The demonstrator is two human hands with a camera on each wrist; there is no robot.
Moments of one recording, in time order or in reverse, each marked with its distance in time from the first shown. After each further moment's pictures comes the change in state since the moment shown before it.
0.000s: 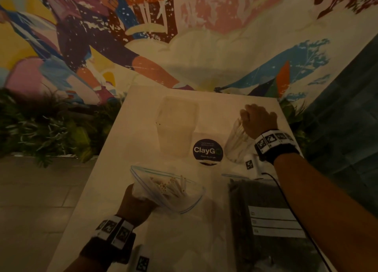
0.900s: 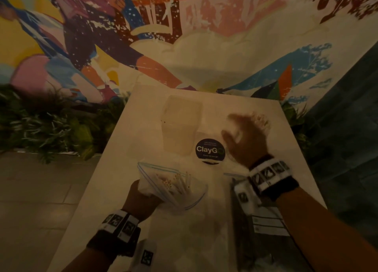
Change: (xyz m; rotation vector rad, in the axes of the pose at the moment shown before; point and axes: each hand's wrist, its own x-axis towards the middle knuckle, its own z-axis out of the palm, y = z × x) left_hand -0.003 0.007 0.001 0.030 0.005 -0.019; right_hand -0.092 -0.050 -0.005 0.488 0.306 -0.335
